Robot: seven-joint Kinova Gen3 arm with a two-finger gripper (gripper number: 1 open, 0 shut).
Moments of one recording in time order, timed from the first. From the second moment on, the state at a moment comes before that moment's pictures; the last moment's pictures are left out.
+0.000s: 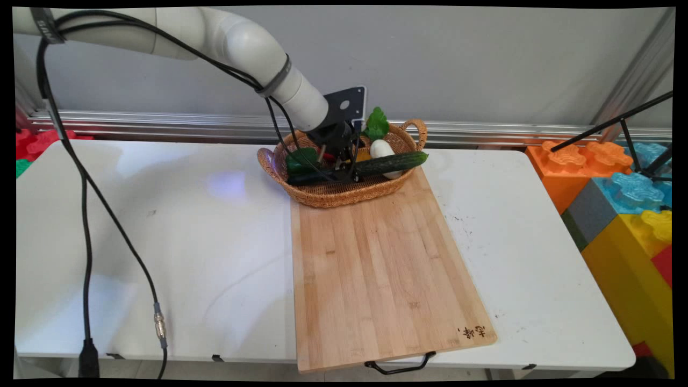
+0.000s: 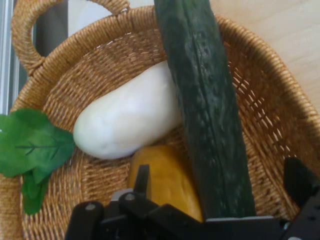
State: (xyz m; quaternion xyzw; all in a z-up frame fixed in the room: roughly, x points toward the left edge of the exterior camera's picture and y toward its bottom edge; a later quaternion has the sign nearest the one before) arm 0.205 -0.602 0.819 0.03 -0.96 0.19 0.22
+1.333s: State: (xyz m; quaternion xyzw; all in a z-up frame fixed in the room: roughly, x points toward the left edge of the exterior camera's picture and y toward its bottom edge) arm 0.180 -0.574 0.871 0.07 -0.94 0.20 0.25
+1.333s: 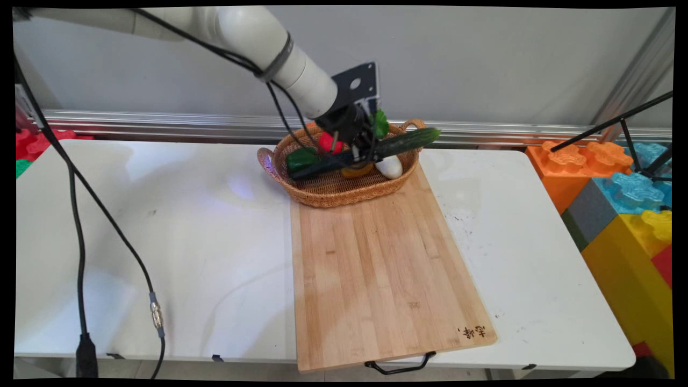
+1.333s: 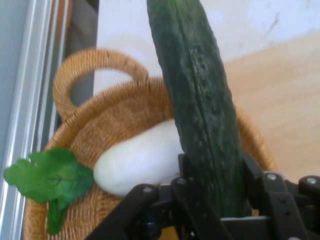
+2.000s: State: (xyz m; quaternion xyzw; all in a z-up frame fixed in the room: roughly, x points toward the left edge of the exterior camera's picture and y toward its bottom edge) arm 0.111 -0.504 0.925 0.12 -0.94 0.13 0.29
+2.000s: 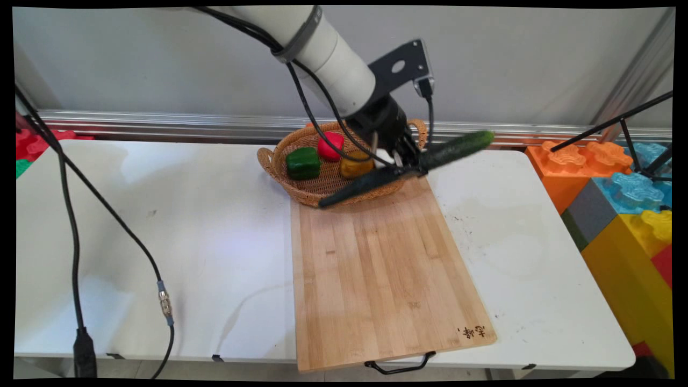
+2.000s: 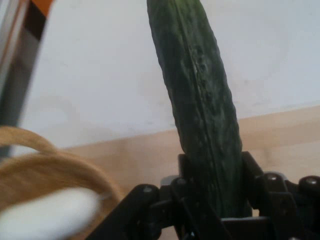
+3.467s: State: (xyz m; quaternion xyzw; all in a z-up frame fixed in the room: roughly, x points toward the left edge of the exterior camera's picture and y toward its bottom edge) arm 0.071 -0.431 0.798 0.23 -0.94 -0.03 0.25
